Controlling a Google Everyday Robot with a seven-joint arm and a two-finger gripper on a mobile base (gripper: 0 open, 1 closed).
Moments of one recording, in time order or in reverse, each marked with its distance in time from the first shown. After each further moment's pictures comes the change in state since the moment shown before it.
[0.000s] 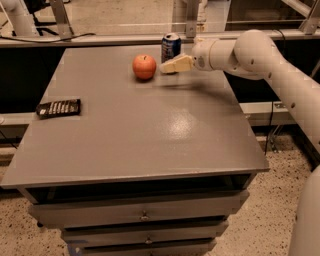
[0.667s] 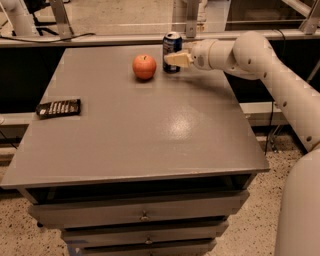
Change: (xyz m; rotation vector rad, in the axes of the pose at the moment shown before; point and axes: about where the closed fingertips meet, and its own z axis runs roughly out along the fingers) arm 0.005 -0.016 0.016 -0.012 -0.031 0.038
